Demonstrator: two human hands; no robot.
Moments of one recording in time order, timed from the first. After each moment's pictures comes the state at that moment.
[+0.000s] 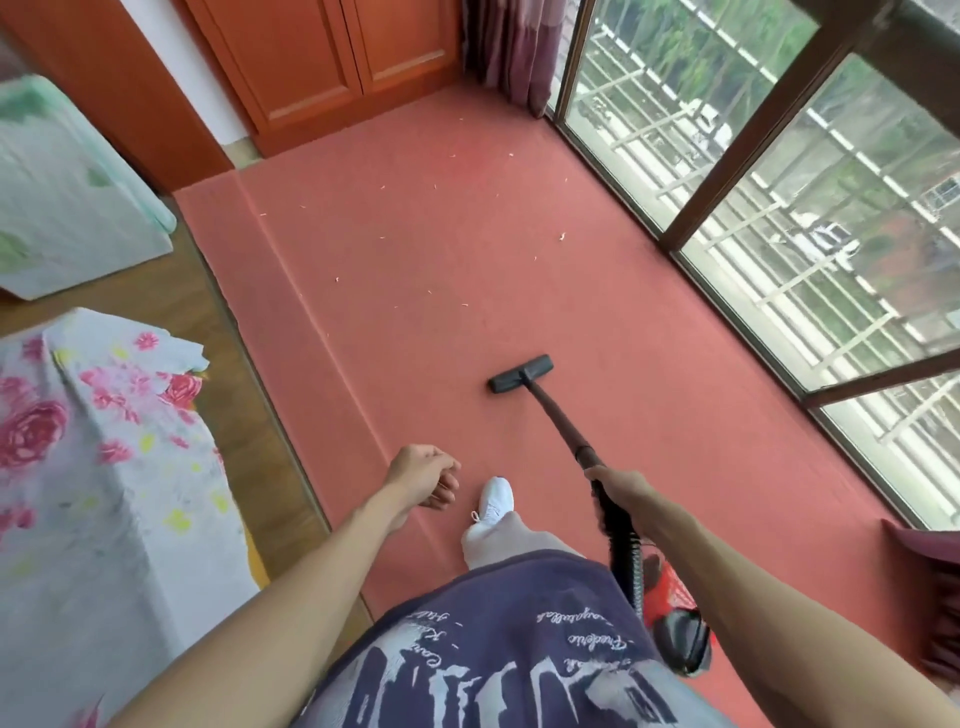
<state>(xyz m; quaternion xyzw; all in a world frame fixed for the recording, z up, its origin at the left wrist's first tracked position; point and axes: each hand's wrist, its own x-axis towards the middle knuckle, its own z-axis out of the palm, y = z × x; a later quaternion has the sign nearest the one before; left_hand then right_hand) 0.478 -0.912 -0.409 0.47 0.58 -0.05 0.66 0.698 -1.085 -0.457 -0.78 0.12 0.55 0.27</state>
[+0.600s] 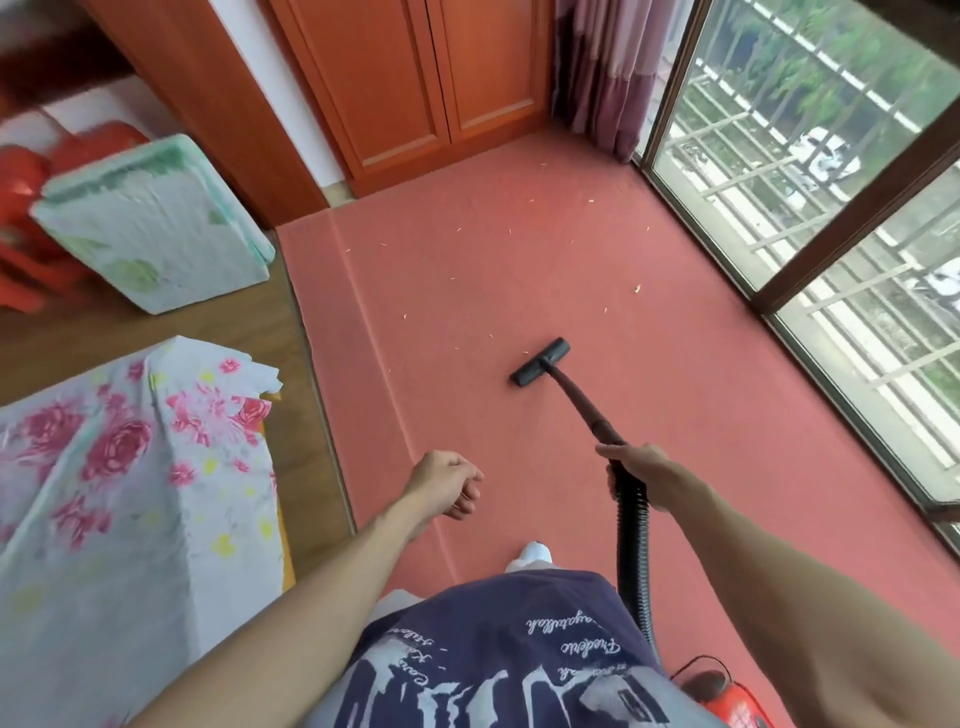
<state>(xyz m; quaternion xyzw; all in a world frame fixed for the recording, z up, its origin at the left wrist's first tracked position) 0.548 -0.833 -0.388 0.49 0.63 -0.02 0.60 0.805 -0.926 -0.467 -0.73 0.03 0.60 0.31</state>
